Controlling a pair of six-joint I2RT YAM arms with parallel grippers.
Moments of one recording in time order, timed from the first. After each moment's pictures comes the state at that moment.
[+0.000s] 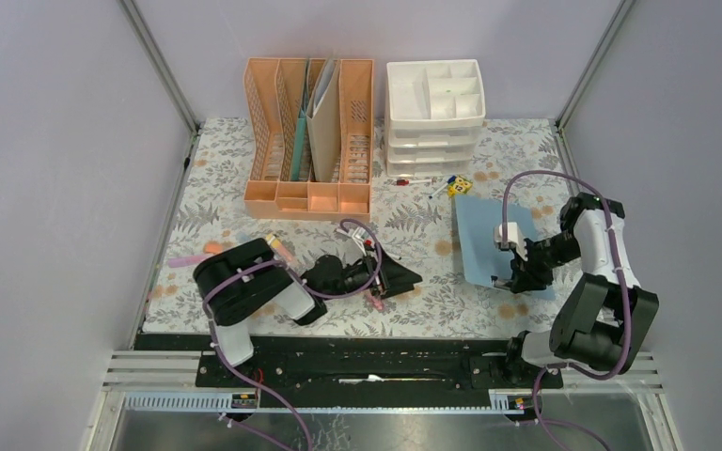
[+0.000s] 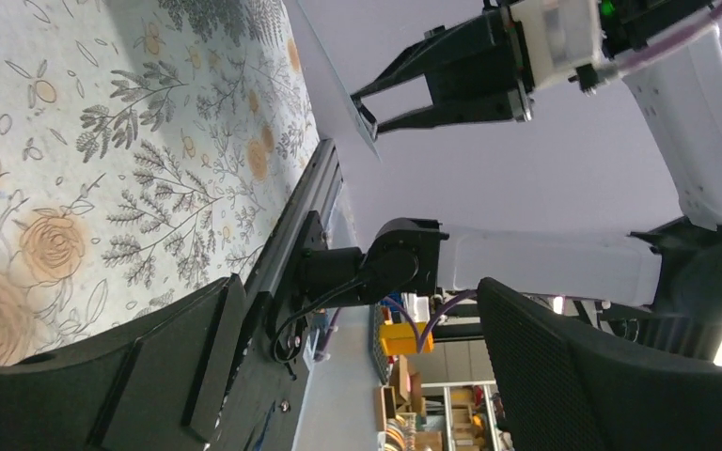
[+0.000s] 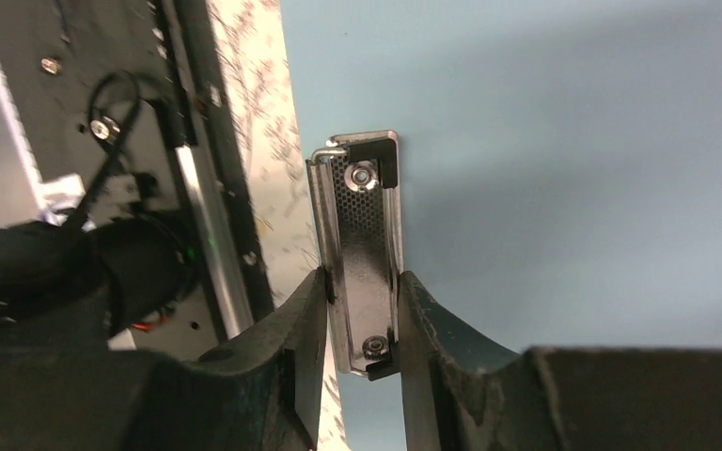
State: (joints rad) left arm -0.93 1.78 0.40 1.38 0.37 -1.35; right arm -0.38 1.39 1.03 -1.51 -0.55 -1.81
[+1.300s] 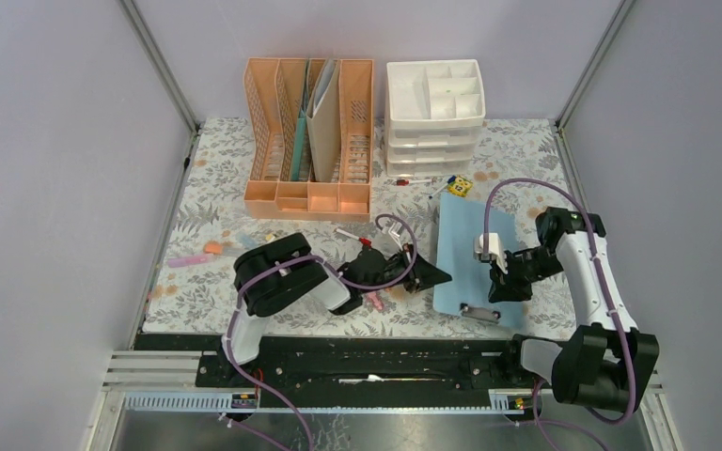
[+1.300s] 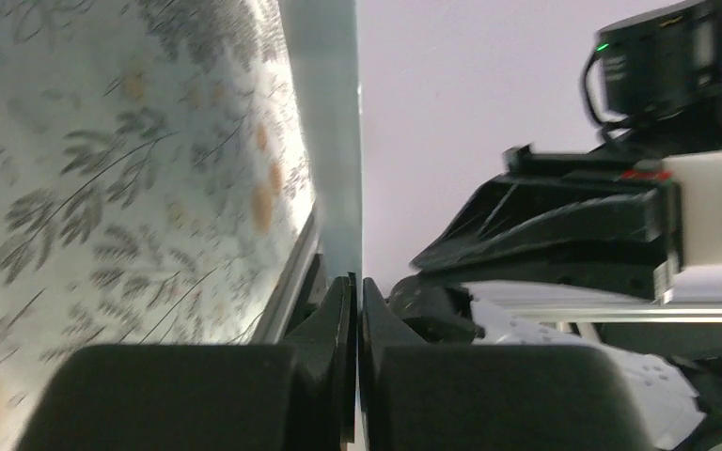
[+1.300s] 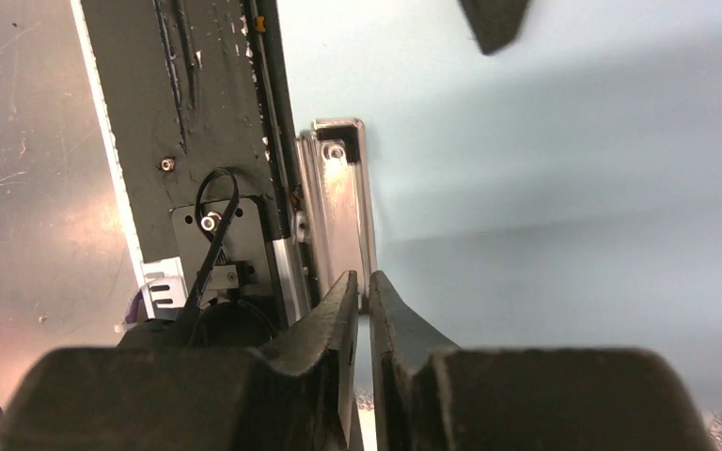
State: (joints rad) left arm -1.03 2.04 0.76 1.25 0.26 -1.42; right arm -0.15 1.18 0.91 -1.55 -0.70 -1.59
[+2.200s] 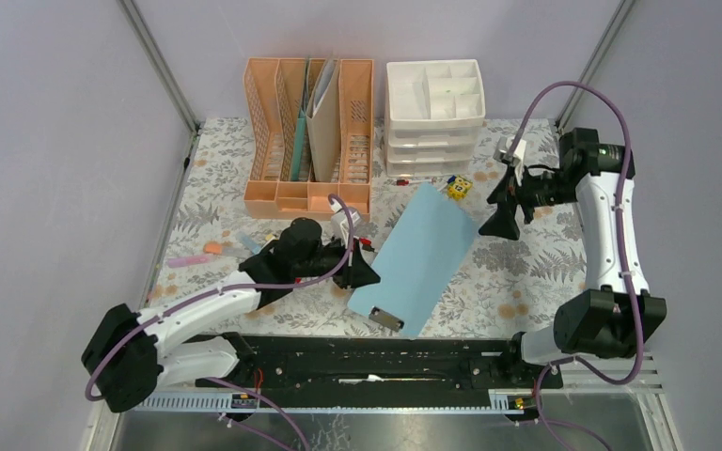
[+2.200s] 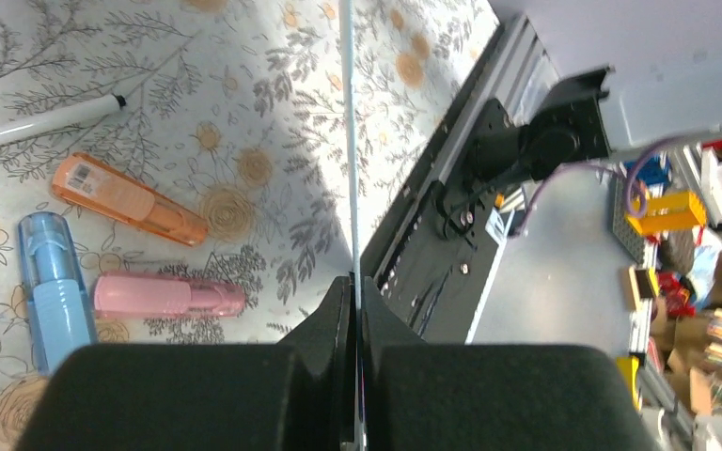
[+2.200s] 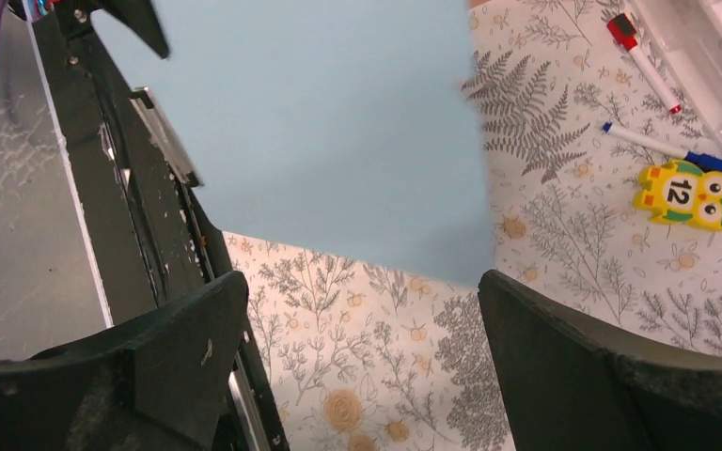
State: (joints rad) left arm -0.80 1.13 0.62 0.11 0.48 -0.57; right arm -0.14 1.42 1.53 -1.53 -0.97 -1.19
